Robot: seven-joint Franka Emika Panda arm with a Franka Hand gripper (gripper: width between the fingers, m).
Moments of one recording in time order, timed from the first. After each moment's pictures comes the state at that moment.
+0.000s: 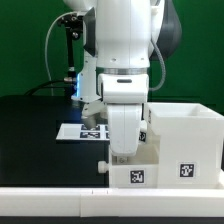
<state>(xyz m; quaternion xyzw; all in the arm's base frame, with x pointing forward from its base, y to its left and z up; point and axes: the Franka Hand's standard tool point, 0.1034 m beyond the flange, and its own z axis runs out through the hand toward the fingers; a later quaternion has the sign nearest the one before) 0.531 0.006 0.011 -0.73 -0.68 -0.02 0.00</state>
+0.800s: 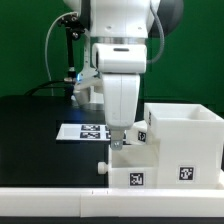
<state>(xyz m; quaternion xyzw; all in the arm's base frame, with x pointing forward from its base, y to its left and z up) 0.557 -0.024 0.058 -0.70 -0.71 -0.02 -0.01</state>
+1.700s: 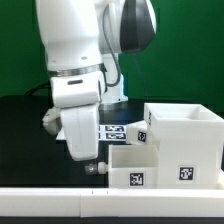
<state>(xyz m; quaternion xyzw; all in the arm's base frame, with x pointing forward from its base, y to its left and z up) 0.531 -0.040 0.009 -0.73 -0.68 -0.06 0.06</state>
